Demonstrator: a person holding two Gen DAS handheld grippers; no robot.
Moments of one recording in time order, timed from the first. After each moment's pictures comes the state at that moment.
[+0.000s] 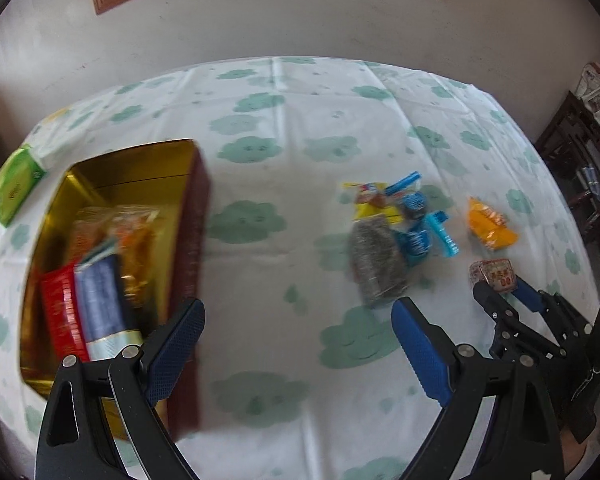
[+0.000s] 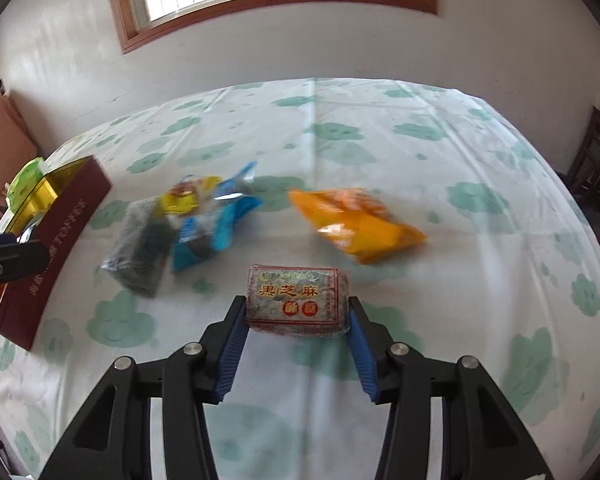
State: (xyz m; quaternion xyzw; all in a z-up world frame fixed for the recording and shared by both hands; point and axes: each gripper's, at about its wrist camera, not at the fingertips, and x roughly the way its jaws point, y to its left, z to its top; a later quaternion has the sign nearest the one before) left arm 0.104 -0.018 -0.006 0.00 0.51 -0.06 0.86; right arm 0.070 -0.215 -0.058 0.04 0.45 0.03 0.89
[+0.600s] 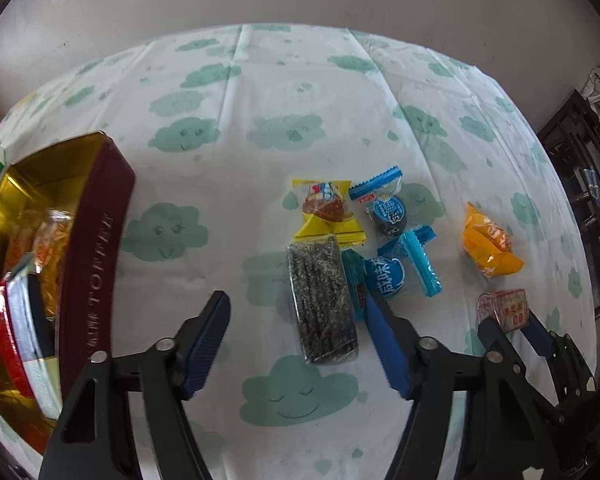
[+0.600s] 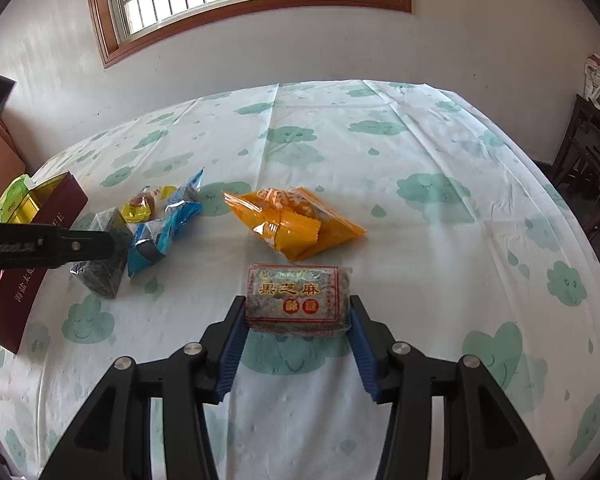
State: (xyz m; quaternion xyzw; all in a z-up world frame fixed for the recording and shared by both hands) left arm 0.150 -0.063 -0.042 -0.03 0.56 -0.06 0.83; right arm 0.064 -0.245 -0.061 0.05 0.44 0.01 0.90
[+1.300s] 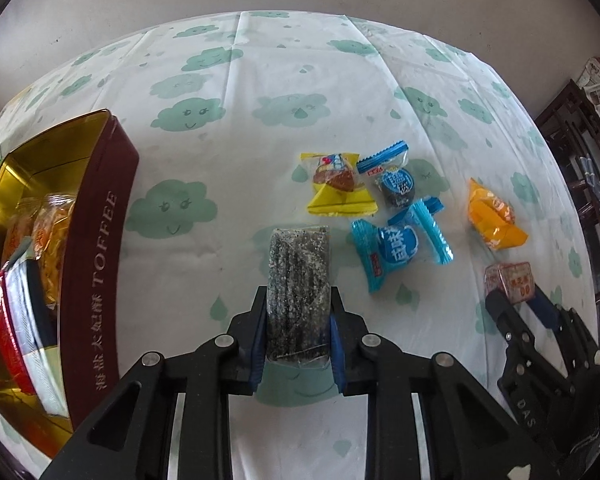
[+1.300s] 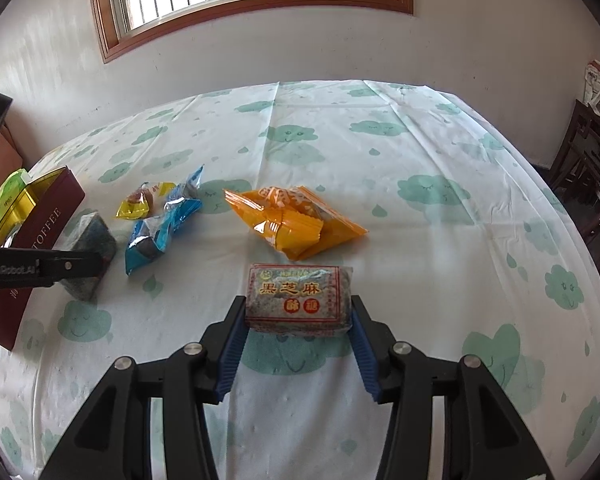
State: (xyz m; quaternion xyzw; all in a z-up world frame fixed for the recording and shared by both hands) left arm 0.137 -0.053 -0.044 -0.01 0.57 -0.08 0.82; right arm 0.065 -0.243 -0.062 0.04 0.44 0.01 0.90
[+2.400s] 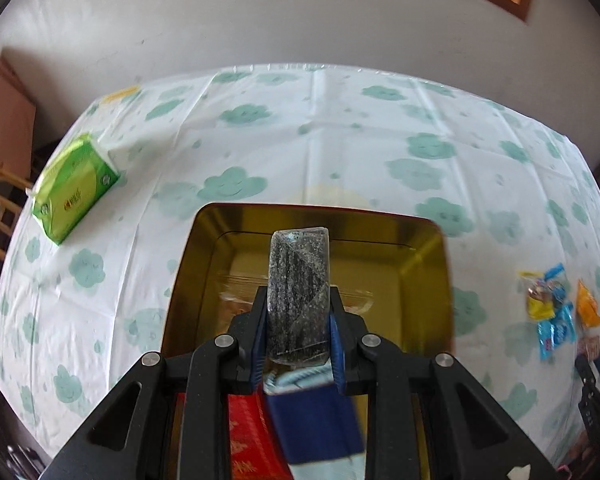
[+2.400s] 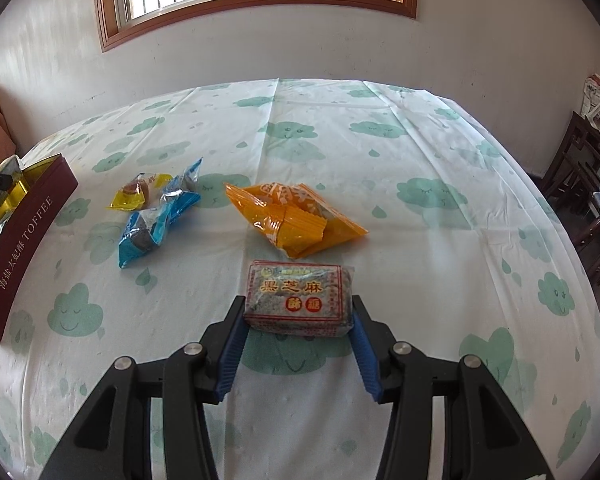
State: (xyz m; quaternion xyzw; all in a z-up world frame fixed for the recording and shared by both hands) left arm 0.189 0.147 -0.005 -0.02 0.53 0.04 0.85; right arm 0.067 -0.237 -0.063 0.01 0.44 0.00 0.90
